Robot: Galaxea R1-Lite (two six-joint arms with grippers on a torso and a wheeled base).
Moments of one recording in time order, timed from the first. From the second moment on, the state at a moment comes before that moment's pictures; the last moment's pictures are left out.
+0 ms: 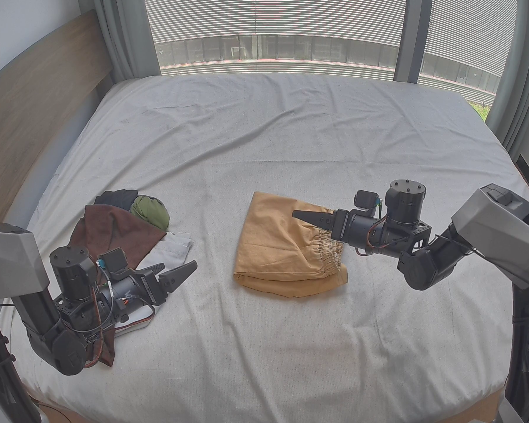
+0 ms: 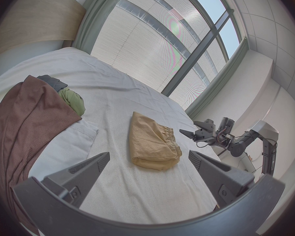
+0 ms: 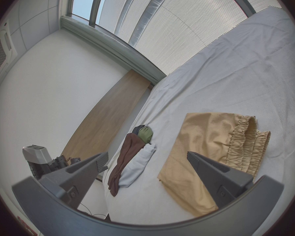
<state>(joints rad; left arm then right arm) -0.23 2.05 -0.30 -1.55 -0.35 -0.42 0.37 2.33 -1.16 -1.04 0.60 0.58</state>
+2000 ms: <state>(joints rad) -0.25 1.44 -0.11 -1.54 -0.39 -0.44 0.20 1.31 -0.50 -0.95 0.59 0.50</state>
